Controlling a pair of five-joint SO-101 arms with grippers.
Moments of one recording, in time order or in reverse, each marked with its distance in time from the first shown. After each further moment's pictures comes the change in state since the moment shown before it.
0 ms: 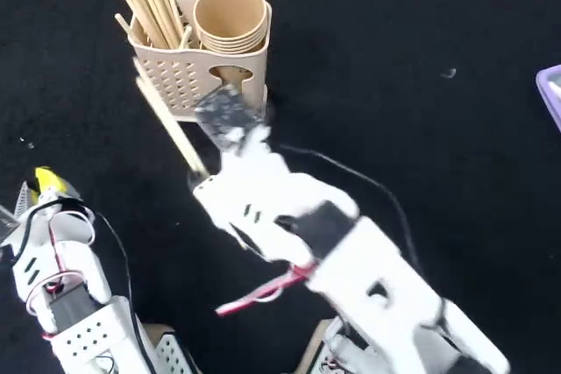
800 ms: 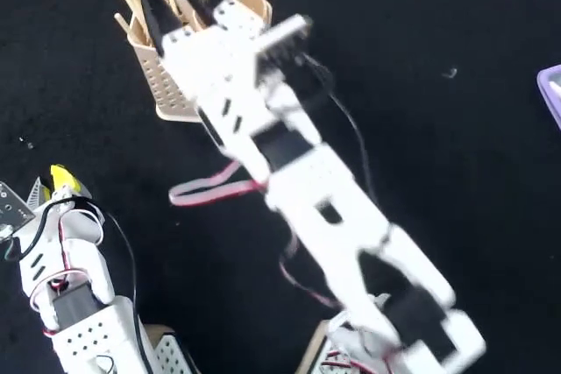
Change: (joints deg) left arm 3.4 0.0 0.0 1.8 -4.0; right arm 8.7 32.4 -20.5 -71.4 0.0
